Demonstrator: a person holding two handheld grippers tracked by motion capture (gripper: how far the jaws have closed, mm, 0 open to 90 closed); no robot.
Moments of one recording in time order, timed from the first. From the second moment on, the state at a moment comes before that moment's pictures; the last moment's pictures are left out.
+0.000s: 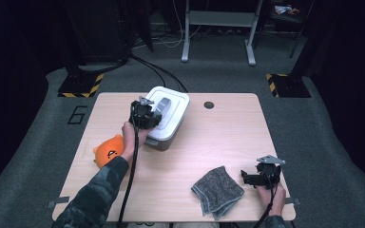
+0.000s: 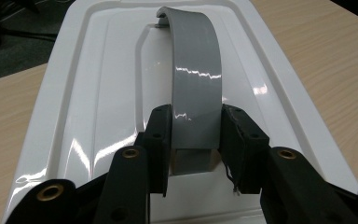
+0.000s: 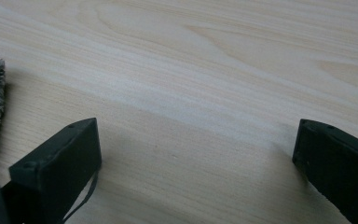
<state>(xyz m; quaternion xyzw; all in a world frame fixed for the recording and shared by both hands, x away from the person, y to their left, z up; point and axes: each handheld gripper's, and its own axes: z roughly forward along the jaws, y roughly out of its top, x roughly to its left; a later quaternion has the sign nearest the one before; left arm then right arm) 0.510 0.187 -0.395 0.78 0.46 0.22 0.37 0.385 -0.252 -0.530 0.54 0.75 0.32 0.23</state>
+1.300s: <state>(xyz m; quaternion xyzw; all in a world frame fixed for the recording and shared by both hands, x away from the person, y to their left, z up) 0.500 0.276 -0.403 0.76 0.49 0.20 0.38 0.385 -0.252 -0.530 0.54 0.74 0.32 0.23</state>
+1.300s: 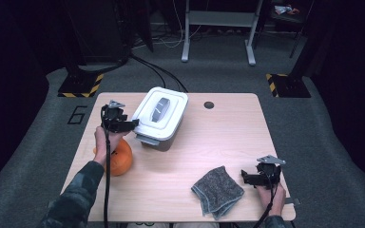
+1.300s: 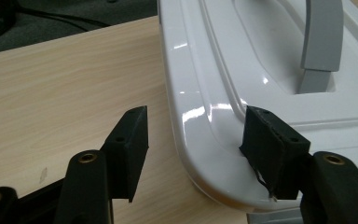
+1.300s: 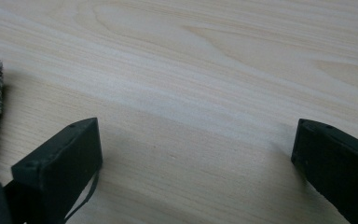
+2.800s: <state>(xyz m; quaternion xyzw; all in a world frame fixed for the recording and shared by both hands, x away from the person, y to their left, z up) 0.466 0.213 -0.407 0.78 0.44 0.17 0.41 0.385 -0.252 -0.530 0.54 0.74 0.32 0.23</state>
